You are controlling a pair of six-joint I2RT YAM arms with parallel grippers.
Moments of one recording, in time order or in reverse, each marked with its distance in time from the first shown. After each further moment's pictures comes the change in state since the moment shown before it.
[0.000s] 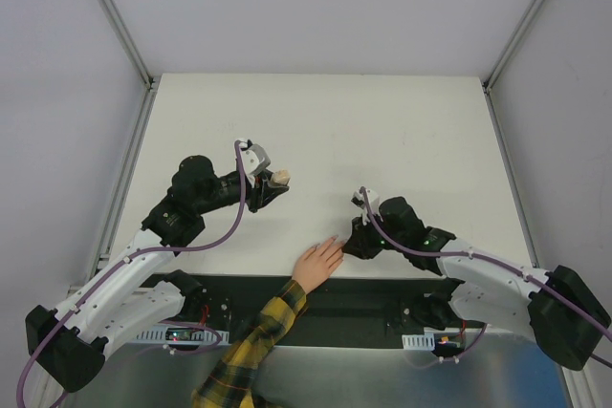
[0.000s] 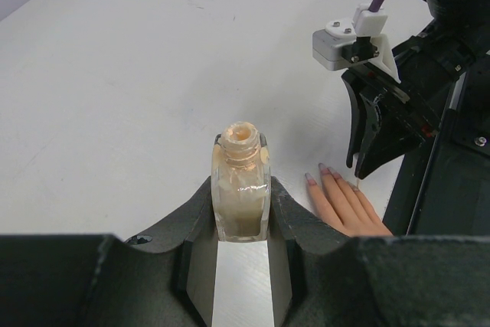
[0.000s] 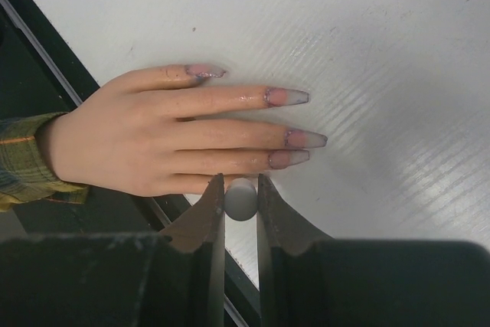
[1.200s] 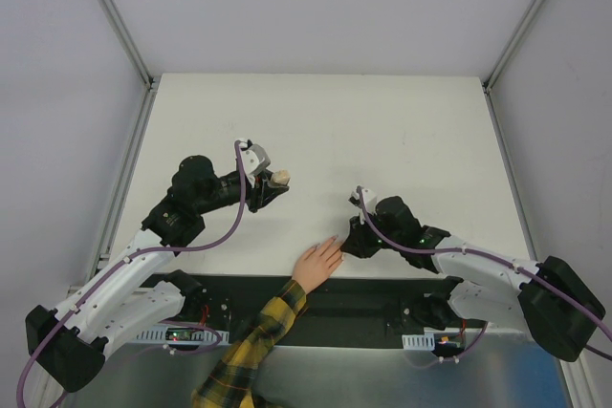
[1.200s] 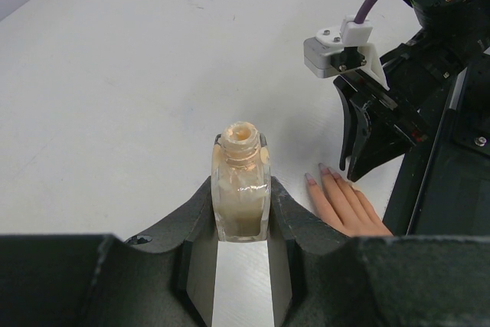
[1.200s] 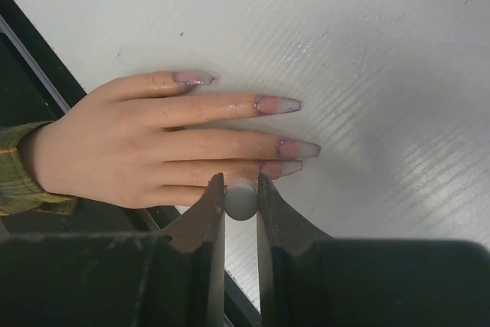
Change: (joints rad) left arm 0.000 0.000 0.000 0.000 0.000 0.000; right arm 0.002 0.071 -0.002 0.059 0.010 0.003
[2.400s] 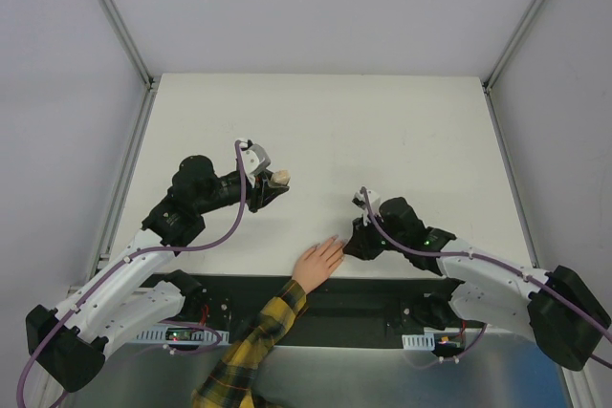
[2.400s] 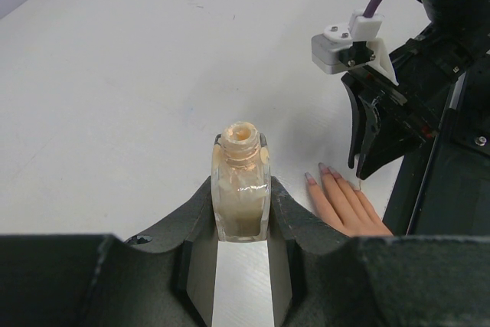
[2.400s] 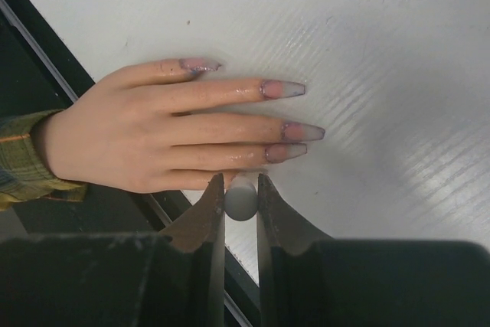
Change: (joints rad) left arm 0.000 0.002 0.000 0.000 0.000 0.000; right arm -0.009 -0.080 -0.004 -0.068 -0.006 0.007
